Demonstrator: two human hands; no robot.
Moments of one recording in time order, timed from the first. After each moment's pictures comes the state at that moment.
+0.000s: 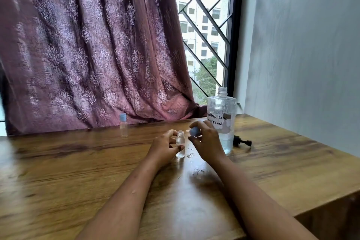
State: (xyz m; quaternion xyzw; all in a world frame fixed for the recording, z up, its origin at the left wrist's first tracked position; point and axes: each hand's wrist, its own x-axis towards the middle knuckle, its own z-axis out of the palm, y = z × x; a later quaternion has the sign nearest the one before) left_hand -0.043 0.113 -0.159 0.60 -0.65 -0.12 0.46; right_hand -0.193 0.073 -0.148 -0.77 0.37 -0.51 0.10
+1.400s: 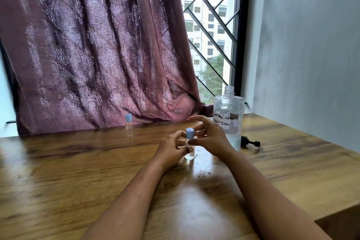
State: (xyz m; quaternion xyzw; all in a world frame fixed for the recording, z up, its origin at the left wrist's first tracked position) left_hand -0.044 0.109 -0.163 0.55 -0.66 -0.18 0.47; right_hand -0.196 0.074 -0.131 -0.77 0.32 -0.46 0.31
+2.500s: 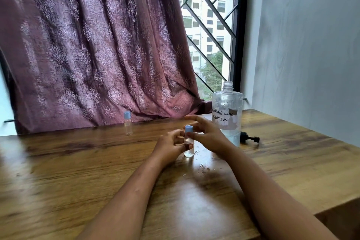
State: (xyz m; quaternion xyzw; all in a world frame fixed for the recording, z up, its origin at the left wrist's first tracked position) left_hand -0.043 0.110 -0.163 0.55 -0.66 -0.20 0.47; right_hand -0.196 0.077 -0.132 -0.78 0.28 -0.43 0.37
